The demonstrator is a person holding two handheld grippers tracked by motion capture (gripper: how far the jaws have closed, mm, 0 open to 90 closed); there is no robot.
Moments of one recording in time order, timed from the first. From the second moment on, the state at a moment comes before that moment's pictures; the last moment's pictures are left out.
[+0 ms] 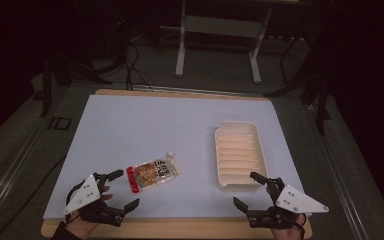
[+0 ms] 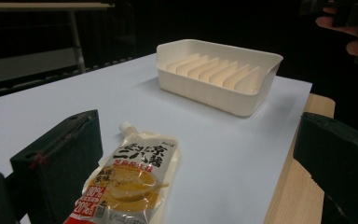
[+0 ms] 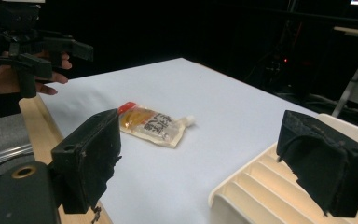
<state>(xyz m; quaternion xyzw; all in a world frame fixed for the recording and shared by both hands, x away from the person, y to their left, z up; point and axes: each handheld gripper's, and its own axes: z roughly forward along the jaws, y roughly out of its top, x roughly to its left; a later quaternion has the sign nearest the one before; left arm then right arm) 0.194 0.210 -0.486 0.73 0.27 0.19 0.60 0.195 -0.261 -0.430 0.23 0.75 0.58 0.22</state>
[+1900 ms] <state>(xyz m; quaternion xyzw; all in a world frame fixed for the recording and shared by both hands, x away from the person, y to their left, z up) 0.302 0.165 -0.450 0.78 0.26 0.15 0.54 0.185 -0.250 -0.423 0.20 0.74 0.60 0.21</state>
